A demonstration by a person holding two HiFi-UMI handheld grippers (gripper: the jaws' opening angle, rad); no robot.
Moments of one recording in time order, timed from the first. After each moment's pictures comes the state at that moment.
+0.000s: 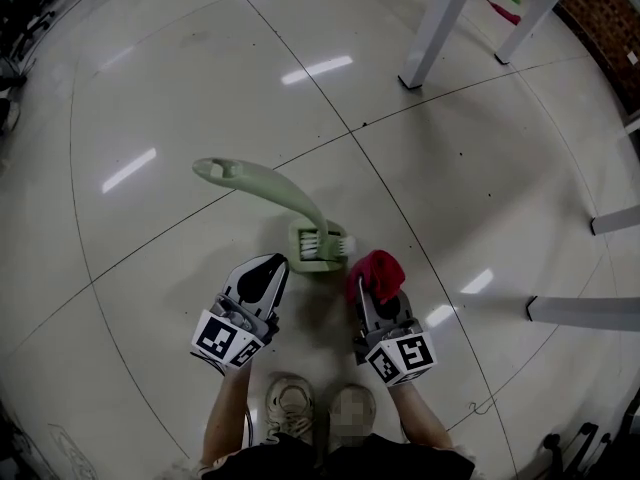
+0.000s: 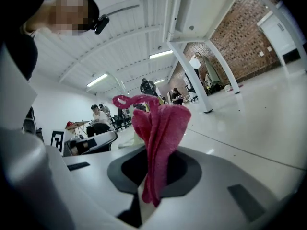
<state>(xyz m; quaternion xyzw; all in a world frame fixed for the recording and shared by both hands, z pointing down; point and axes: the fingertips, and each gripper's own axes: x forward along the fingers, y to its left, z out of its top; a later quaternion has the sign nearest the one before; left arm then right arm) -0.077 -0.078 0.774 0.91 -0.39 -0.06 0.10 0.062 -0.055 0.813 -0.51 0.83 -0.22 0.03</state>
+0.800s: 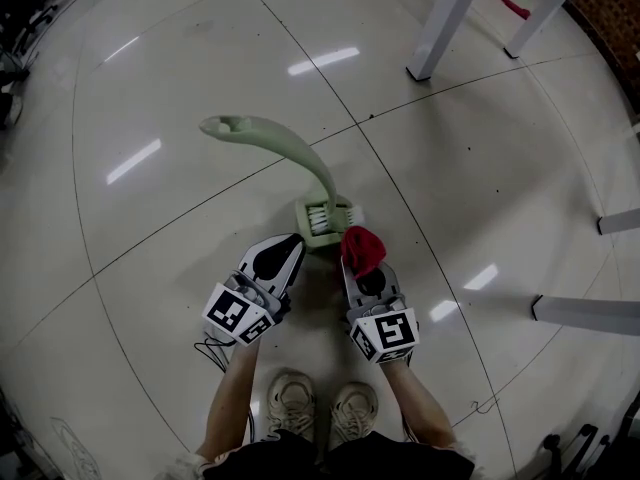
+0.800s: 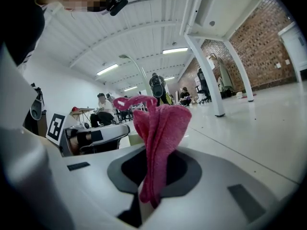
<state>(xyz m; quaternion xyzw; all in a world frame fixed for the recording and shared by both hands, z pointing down) -0.056 -0.103 0.793 0.92 -0.36 -0.06 0.13 0.025 -0.088 0.827 -0.49 0.86 -0.16 -0.02</state>
